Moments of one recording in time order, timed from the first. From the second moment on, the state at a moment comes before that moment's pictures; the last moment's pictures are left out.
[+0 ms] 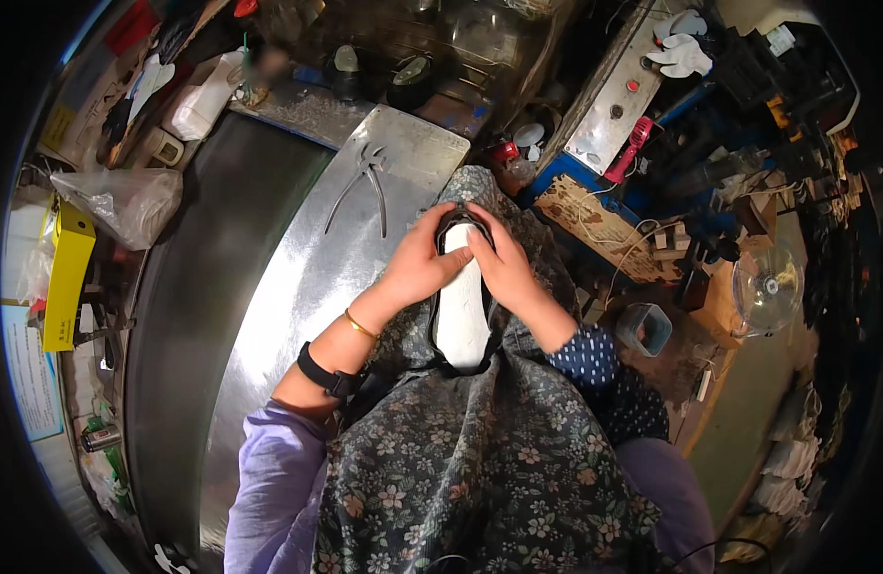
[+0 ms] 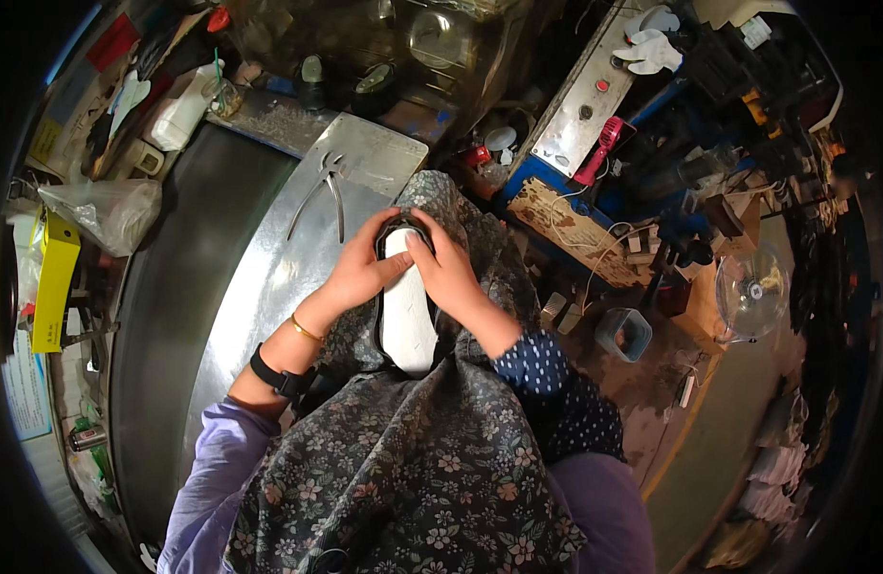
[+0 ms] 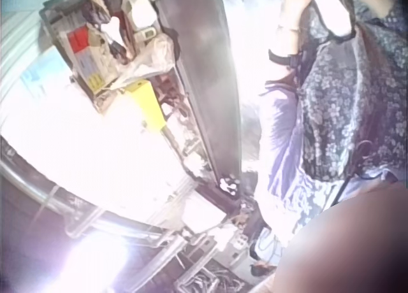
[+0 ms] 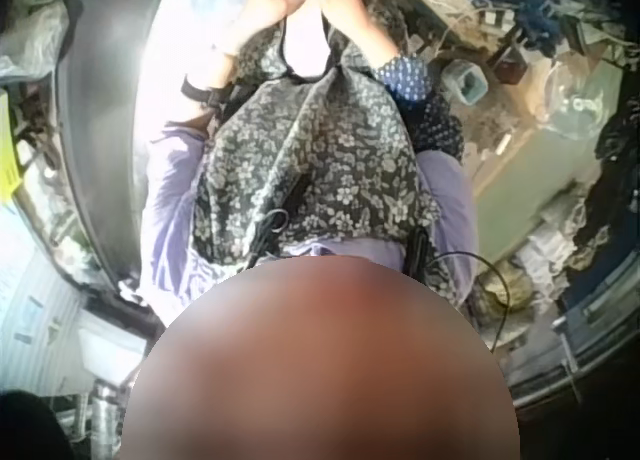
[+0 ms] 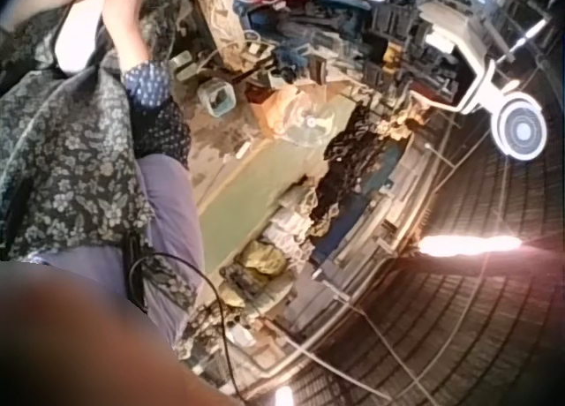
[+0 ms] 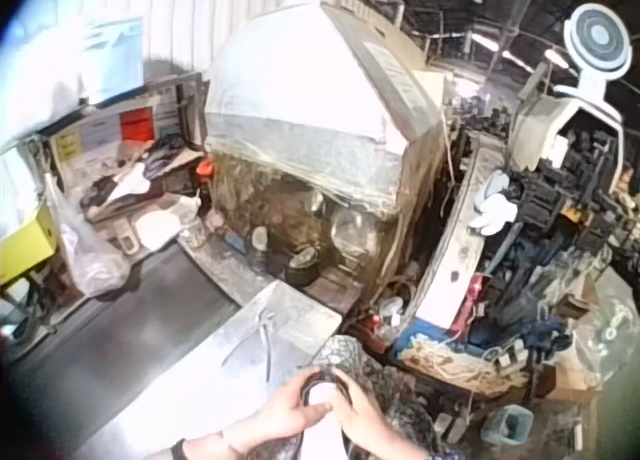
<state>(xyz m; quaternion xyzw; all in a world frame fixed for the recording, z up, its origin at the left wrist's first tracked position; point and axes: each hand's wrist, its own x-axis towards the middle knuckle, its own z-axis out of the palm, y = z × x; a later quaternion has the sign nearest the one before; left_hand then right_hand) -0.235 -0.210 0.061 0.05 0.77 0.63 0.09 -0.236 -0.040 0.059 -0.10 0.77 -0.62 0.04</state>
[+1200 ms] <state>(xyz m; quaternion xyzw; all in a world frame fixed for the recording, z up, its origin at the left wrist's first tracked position) -0.233 -0.197 0.055 -0.01 0.66 0.74 0.16 -0.158 -0.003 0.058 -0.09 0.89 -0.38 0.22</state>
